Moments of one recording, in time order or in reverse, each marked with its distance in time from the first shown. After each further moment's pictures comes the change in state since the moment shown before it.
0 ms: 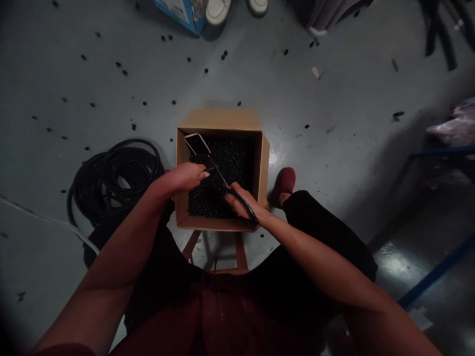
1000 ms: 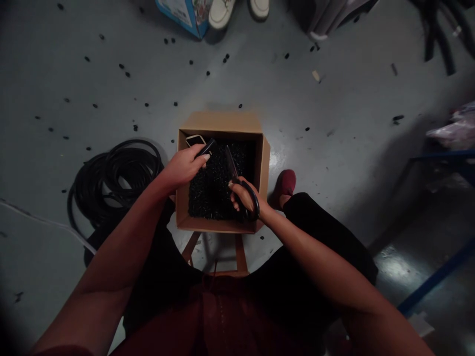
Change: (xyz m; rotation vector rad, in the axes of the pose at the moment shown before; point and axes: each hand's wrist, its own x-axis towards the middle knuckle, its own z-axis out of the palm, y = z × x) left_hand -0.006 -0.003 -0.013 -0.420 0.412 0.114; right_hand 0.014 -0.003 -0.010 0.255 0.055 -0.027
